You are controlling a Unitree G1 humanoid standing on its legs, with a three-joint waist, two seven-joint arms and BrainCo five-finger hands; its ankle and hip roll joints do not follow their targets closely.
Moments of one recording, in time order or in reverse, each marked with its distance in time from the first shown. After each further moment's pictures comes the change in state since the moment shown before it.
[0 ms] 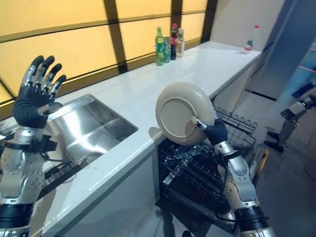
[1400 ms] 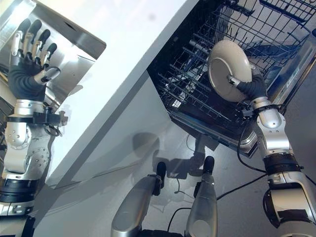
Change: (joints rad) left arm -0.257 0.059 -0.115 0.040 0.044 0.015 0.247; right arm -0.528 -0.358 0.043 0.557 -0.100 -0.074 -0.059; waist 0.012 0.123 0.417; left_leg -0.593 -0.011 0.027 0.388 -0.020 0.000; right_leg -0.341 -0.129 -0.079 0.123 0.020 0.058
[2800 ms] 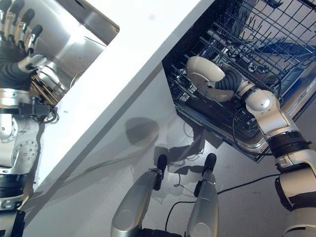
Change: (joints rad) left arm -0.055 0.098 0.009 -0.007 -0.026 -0.015 0.022; right arm -0.223 -0.142 0.306 -0.006 -0.356 0.117 0.019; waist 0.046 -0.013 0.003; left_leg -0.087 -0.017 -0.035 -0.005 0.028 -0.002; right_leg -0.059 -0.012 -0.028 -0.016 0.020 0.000
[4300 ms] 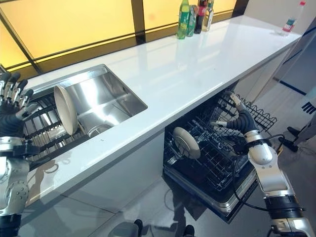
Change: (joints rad) left arm 0.423 -0.151 0.260 0.001 0.067 0.073 -0.075; right arm 0.698 0.282 -0.496 -0.562 -0.028 0.018 -0.220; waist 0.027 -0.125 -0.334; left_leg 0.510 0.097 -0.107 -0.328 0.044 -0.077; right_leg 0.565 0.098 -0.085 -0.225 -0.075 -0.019
